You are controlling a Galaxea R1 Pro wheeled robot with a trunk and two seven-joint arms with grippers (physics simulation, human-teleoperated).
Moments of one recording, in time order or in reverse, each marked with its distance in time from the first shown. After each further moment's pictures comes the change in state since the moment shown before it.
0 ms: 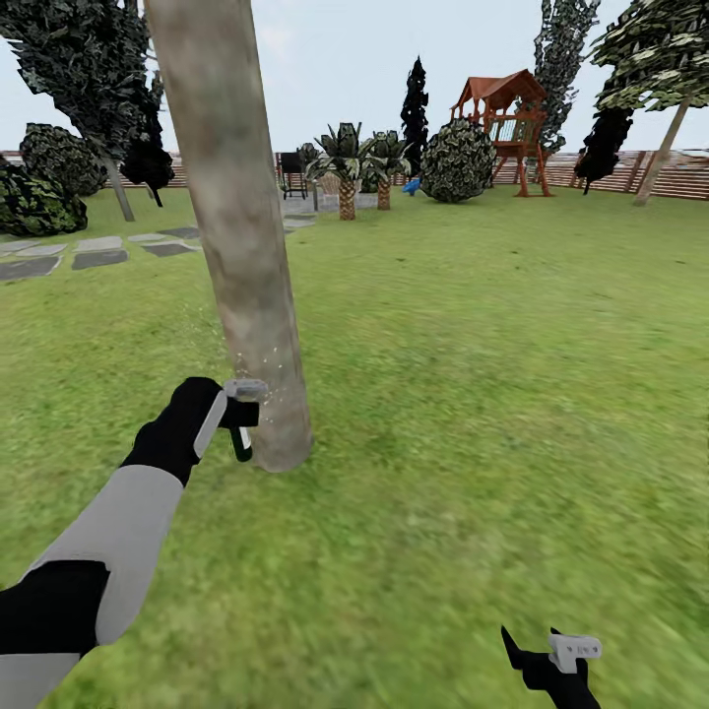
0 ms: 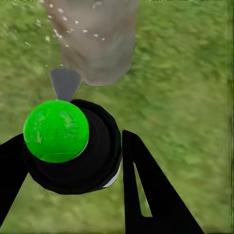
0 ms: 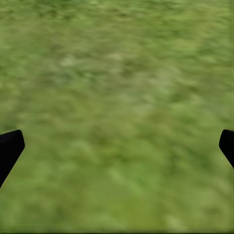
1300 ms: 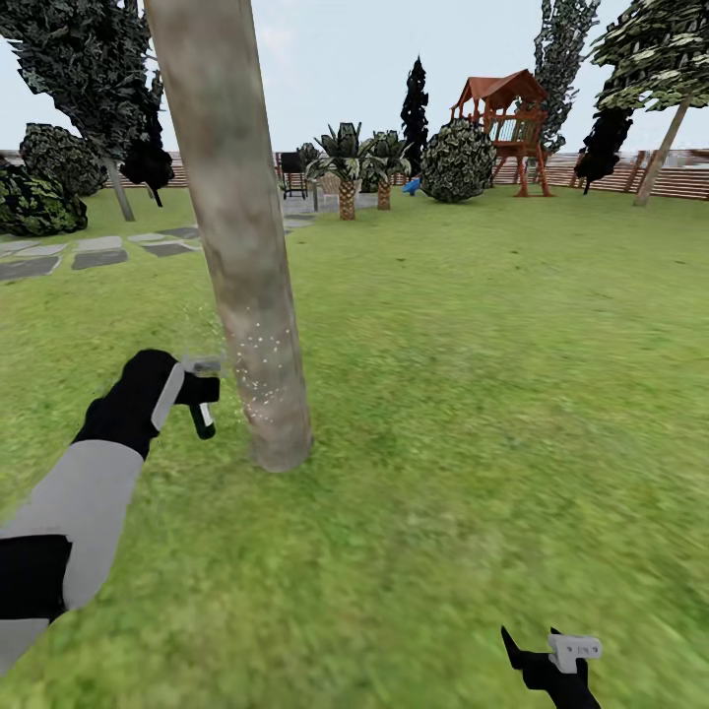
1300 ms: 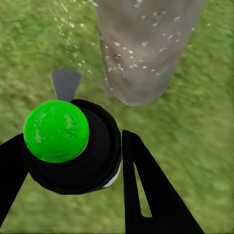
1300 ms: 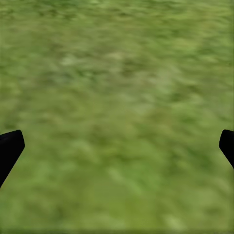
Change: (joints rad) left arm -0.086 0.120 0.033 -0.005 0.000 0.039 -0.008; right arm 0.000 0.000 0.000 0.000 0.000 0.000 0.000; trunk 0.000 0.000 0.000
